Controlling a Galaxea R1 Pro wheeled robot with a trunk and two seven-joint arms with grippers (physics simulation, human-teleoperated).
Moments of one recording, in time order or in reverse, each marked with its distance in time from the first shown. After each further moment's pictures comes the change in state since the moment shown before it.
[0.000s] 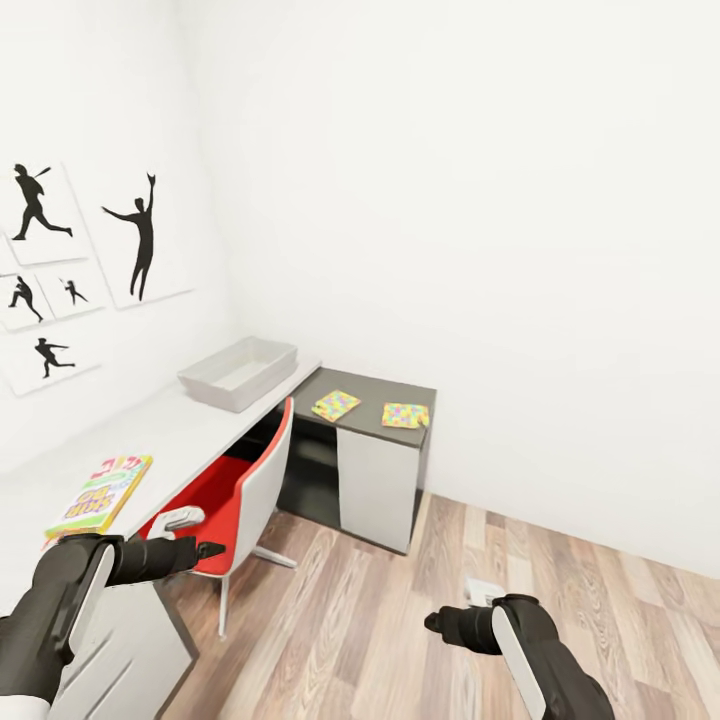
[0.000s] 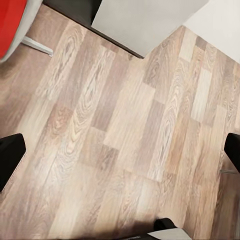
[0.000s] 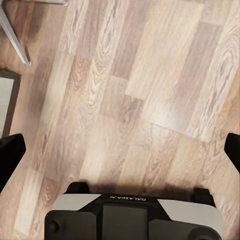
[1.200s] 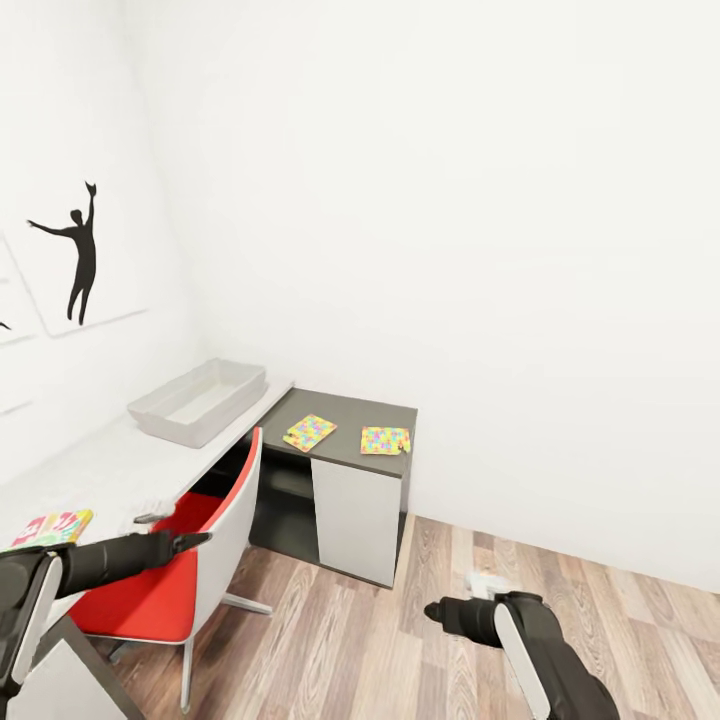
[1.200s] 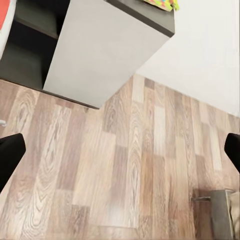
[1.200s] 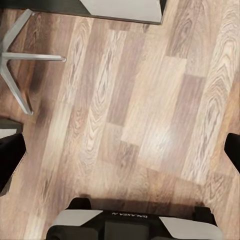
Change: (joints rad) left arm 0.100 0.029 0.116 -0.221 0.002 -0.001 -0.239; right arm 0.017 -0.001 0.002 -0.067 0.000 -0.021 0.006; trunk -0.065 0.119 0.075
